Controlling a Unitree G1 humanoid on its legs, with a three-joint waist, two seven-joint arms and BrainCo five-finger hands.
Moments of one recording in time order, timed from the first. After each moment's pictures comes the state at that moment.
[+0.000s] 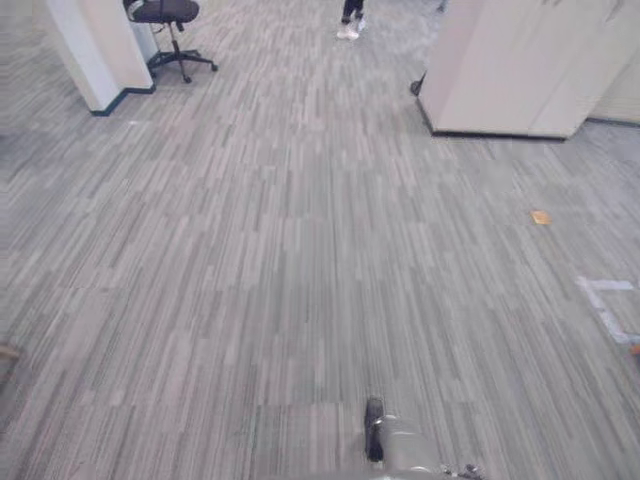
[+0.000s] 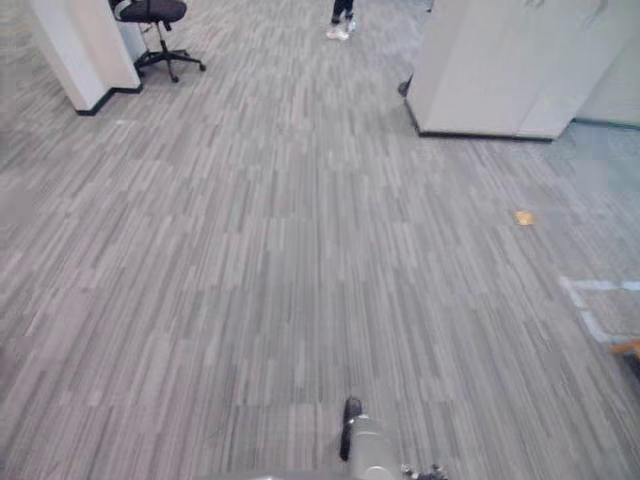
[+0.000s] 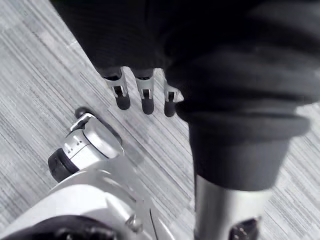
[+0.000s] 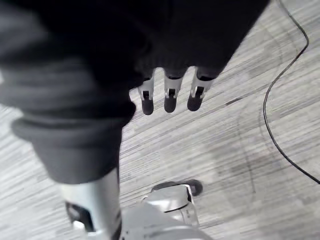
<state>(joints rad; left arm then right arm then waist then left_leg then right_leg) 0.26 -0.08 0.76 1.11 -0.06 -0.05 0.04 0.18 -0.03 -0.40 1.03 -0.05 -0.04 -0.04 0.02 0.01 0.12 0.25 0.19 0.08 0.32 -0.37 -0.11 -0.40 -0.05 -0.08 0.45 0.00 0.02</state>
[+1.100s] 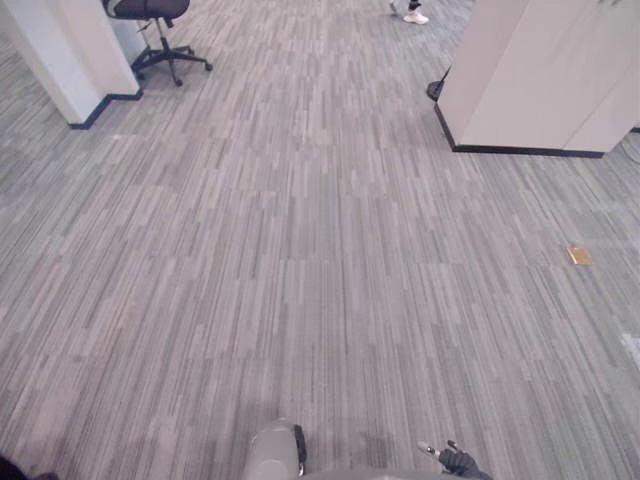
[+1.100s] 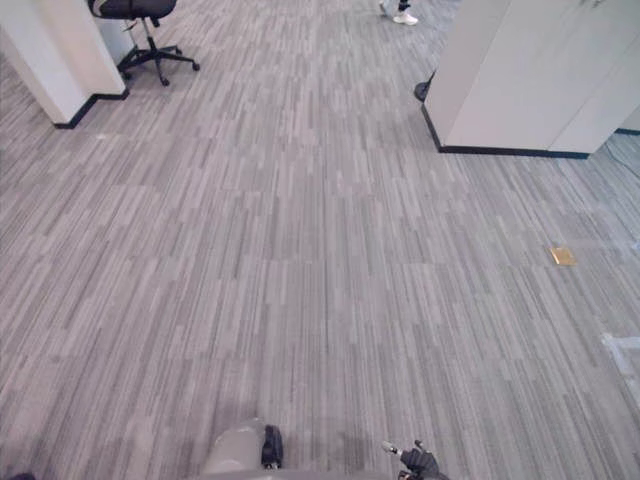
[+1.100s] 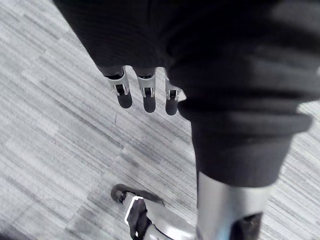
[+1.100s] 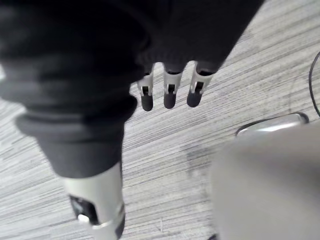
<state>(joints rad) 0.26 0.05 0.52 1.16 -0.09 -0.06 0.04 0.06 -0.03 -0.40 1.16 -0.04 -0.06 -0.04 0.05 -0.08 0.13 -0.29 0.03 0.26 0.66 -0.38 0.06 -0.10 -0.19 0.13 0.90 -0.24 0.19</state>
